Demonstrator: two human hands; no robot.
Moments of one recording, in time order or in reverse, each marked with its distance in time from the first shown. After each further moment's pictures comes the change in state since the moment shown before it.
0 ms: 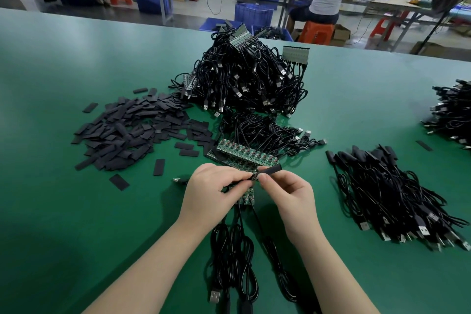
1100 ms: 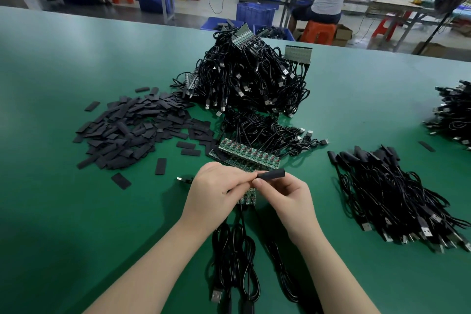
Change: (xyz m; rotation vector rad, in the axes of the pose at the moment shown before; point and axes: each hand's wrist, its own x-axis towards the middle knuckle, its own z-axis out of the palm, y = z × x) left_hand 0.000 0.003 -0.002 -0.012 -0.012 0.062; right_hand -0.002 -0.004 0.003 -0.058 -0.054 0.017
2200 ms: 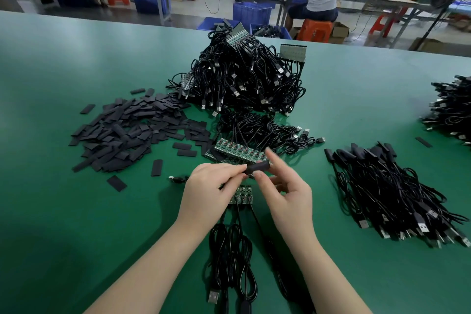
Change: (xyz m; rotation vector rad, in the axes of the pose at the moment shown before) left_hand 0.000 0.005 0.001 0.029 0.053 -0.128; right_hand -0.003 0.006 0.005 -0.189 0.179 -0.190
